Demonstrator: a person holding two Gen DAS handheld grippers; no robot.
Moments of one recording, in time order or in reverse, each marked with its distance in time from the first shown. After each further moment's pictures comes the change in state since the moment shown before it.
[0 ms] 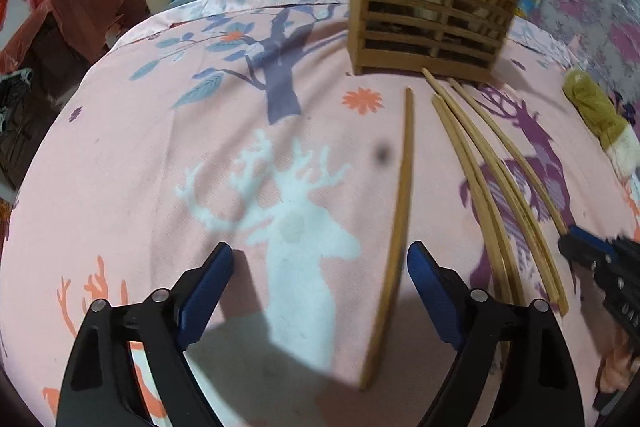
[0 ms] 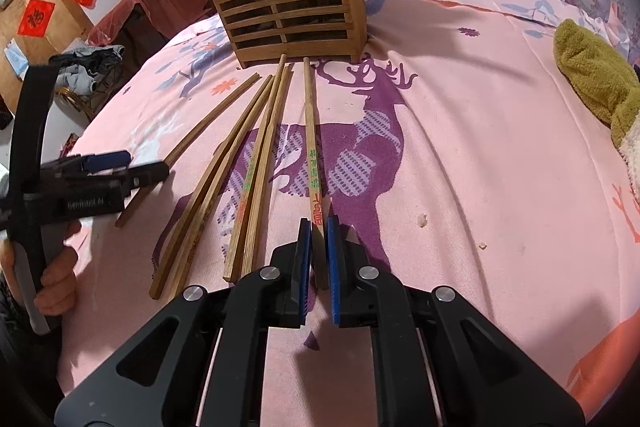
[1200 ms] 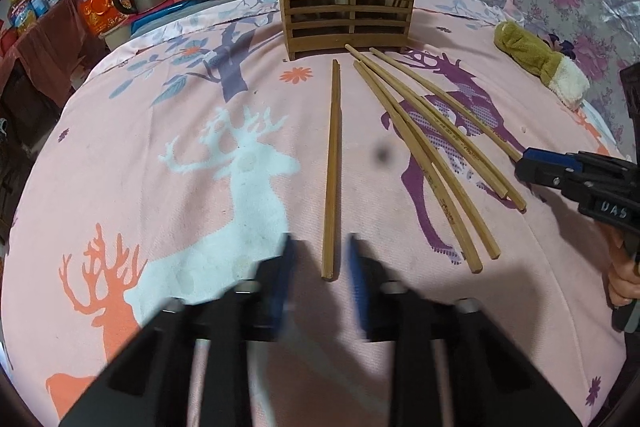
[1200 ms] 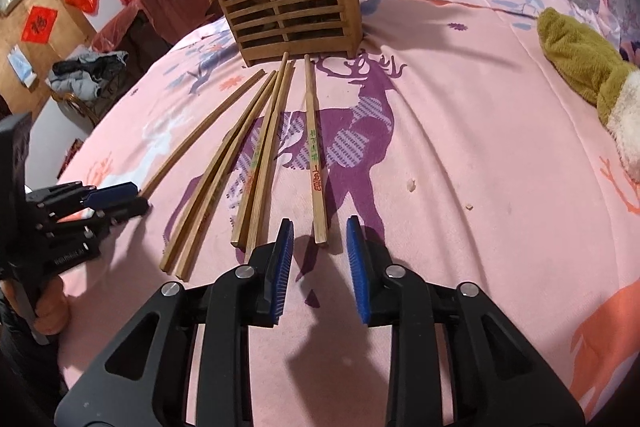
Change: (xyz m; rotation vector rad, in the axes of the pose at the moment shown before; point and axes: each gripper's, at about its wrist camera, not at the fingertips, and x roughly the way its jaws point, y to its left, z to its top) left arm -0.033 -0.014 -0.048 0.157 -0.051 -0.099; right arm -0.017 -0.003 -0.017 0.001 -0.022 0.004
